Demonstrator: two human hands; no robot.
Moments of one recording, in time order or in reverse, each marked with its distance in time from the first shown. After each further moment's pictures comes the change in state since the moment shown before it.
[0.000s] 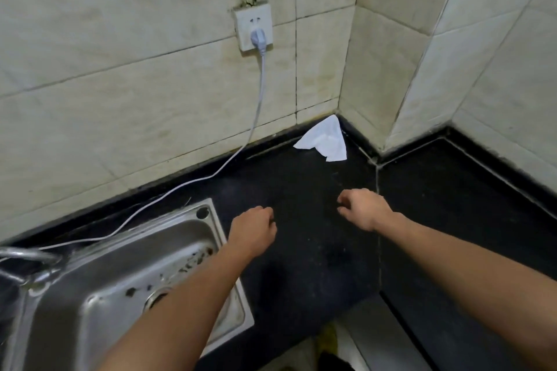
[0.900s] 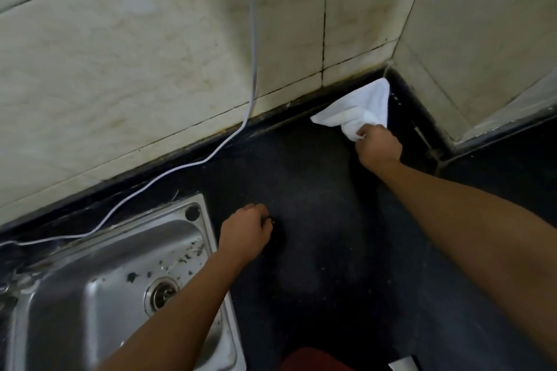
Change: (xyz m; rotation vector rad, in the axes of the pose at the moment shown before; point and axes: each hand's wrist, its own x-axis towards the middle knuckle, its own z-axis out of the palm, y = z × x) left_hand 0.130 -0.051 0.068 -0.117 -0.161 -0.241; right_hand 0.278 0.043 0.050 0.290 0.186 0.210
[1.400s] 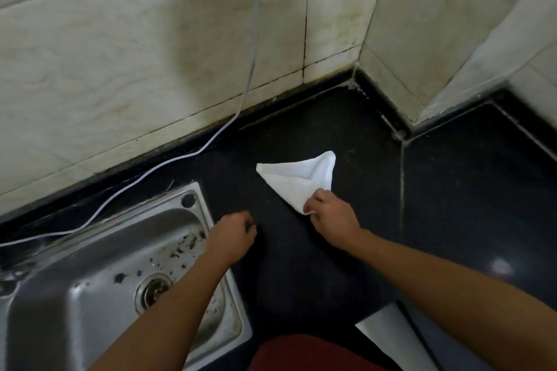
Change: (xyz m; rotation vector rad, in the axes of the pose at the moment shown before) left_hand -0.053 -0.040 0.015 -0.049 -0.065 0.023; right_hand -0.208 -0.013 0.043 -0.004 -0.031 -0.549
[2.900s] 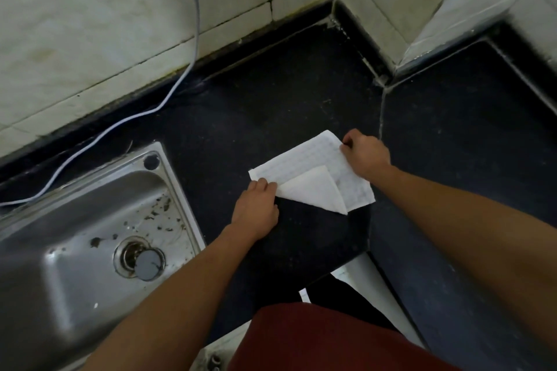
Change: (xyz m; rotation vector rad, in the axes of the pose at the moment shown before) left_hand -0.011 0.083 0.076 0.138 -0.149 0.203; right_hand -0.011 0.110 -0.042 -0.074 -0.209 0.624
